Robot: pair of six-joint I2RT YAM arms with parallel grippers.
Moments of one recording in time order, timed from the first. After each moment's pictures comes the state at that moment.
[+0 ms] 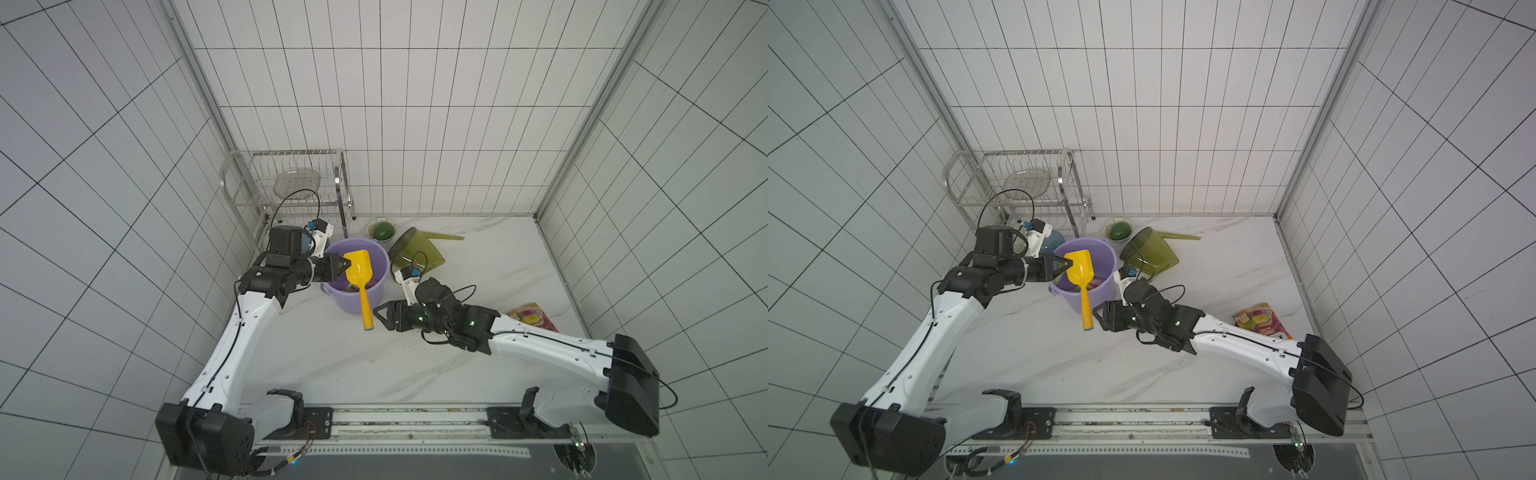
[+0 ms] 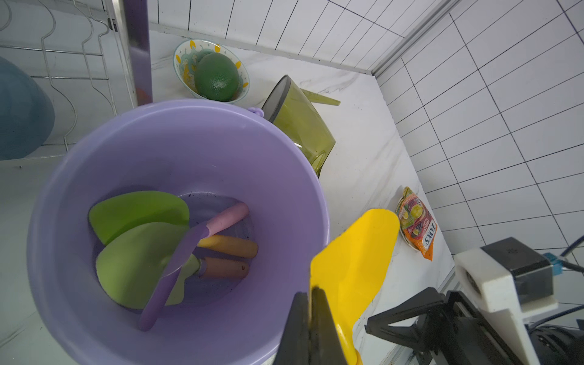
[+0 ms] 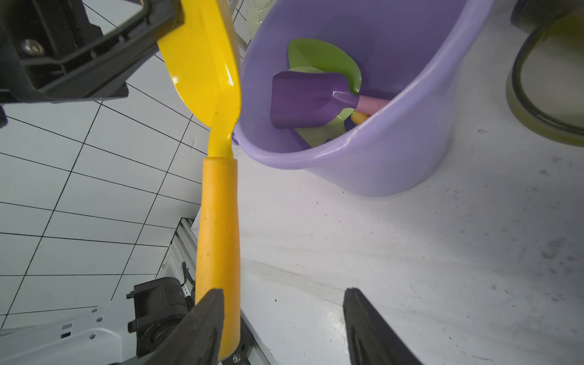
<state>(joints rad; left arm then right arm) -0.13 1.18 1.18 -0.70 0.61 -0.27 1.15 1.38 0.98 -0.10 -0.05 0.77</state>
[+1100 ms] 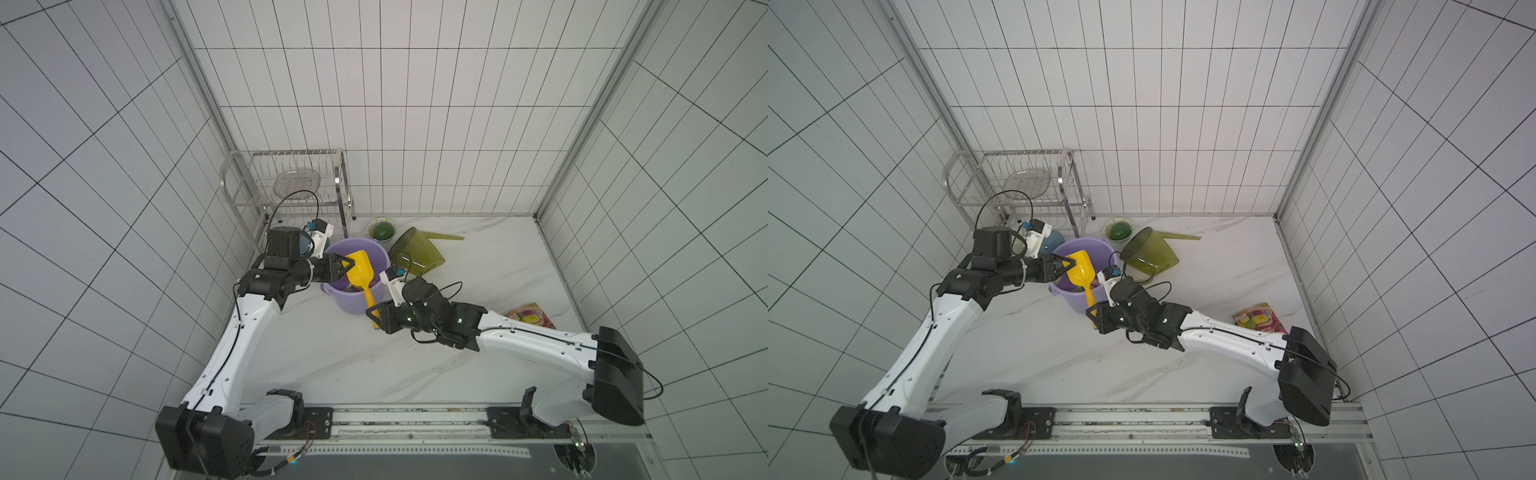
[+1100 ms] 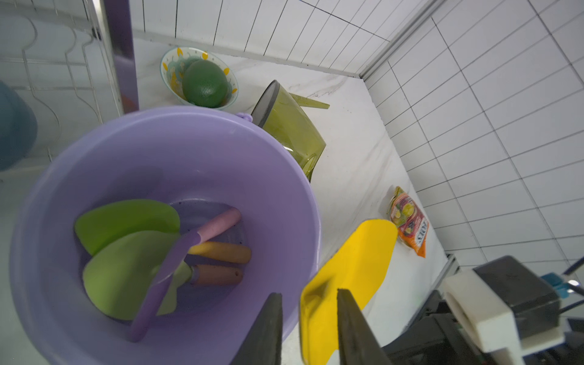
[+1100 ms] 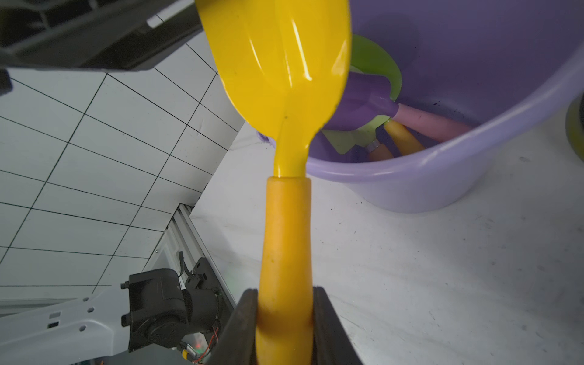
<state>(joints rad) -0.12 1.17 1.17 -0.69 0.66 -0.21 1.17 1.44 1.05 -0.12 -0.07 0.64</state>
